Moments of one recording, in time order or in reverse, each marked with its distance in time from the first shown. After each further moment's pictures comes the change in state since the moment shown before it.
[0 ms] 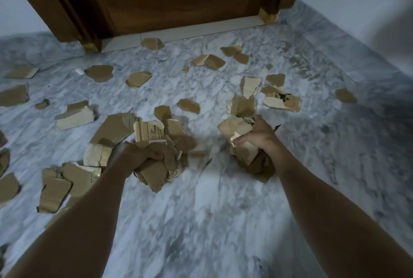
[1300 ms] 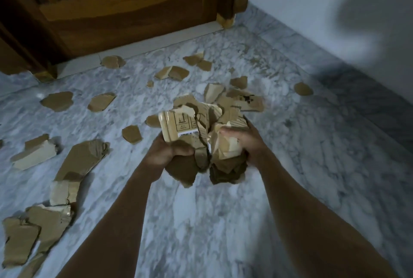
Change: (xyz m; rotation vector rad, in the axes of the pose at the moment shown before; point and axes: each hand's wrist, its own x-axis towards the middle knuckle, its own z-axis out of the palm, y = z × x) left_hand -0.040 0.096 0.115 -0.167 -0.472 0.373; right_hand -0.034 0.025 -0.035 0.952 0.016 -0.128
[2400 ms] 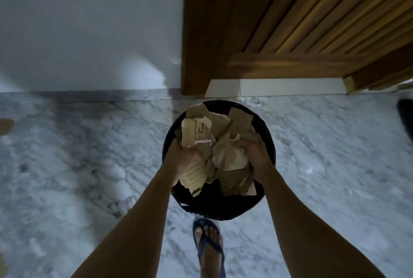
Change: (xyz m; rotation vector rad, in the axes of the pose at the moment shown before) left_hand -0.327 0.158 0.676 0.588 -0.868 -0.492; right_hand -0.629 -0.089 -0.467 0.623 1.210 0.297
